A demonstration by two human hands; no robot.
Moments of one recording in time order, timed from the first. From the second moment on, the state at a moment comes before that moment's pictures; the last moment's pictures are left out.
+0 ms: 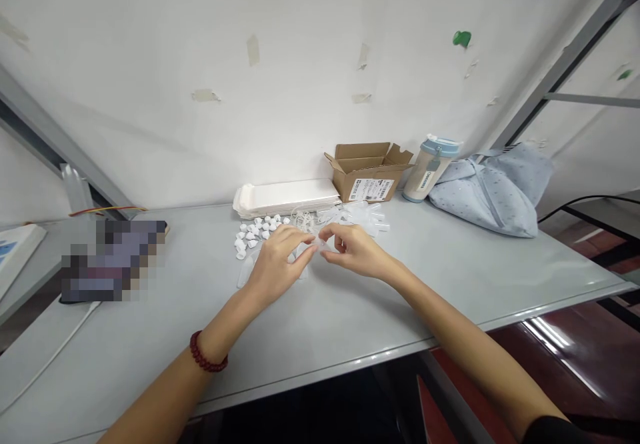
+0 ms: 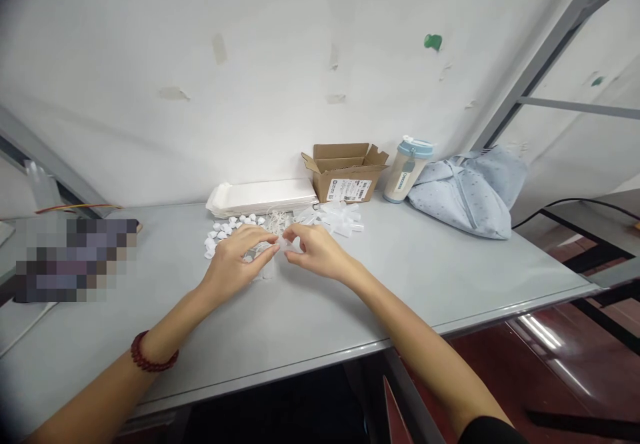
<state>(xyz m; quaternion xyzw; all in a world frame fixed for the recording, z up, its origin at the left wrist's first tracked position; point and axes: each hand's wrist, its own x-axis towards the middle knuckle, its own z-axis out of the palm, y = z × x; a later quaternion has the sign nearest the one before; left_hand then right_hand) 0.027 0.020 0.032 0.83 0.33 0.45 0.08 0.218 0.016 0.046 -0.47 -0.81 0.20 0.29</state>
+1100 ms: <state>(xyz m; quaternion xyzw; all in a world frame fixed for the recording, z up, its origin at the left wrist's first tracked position) 0.026 0.013 0.056 0.67 0.46 0.45 0.38 0.205 0.008 0.038 -0.39 -0.80 0.18 0.42</state>
